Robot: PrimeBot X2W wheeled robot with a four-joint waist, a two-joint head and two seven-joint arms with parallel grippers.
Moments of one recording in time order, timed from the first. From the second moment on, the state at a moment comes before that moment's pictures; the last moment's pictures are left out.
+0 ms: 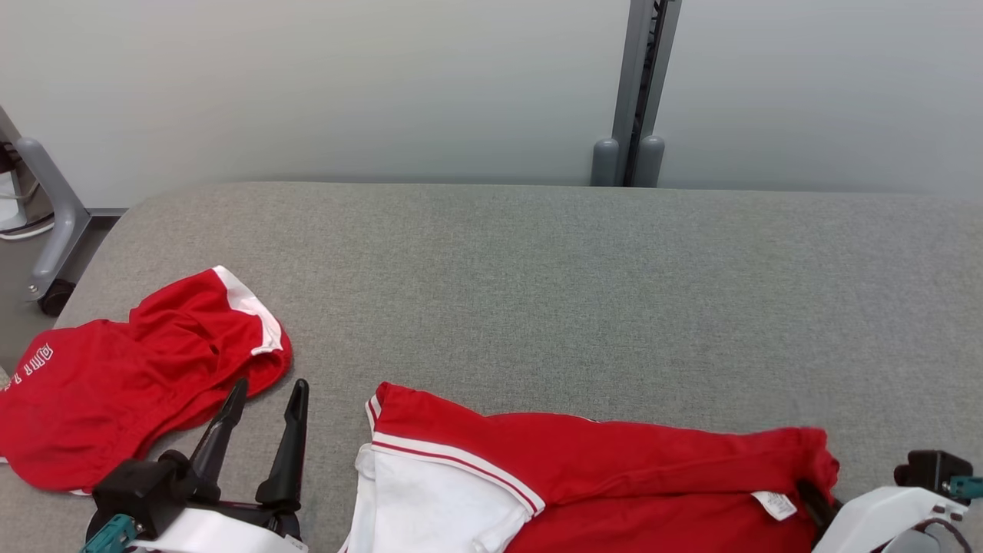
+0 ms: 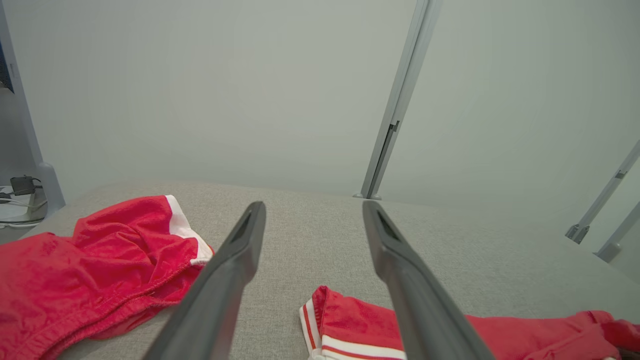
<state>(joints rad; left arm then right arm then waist) 0.01 0.43 -0.43 -0.05 -0.71 0.17 -0.26 -0.10 -0.17 0.06 0.54 0.69 0.13 0.22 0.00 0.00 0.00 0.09</state>
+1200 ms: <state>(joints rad) 0.04 0.41 -0.40 -0.04 -0.70 0.19 -0.26 -0.03 -0.15 -0.01 0.09 0.67 0.13 0.26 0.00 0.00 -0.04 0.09</state>
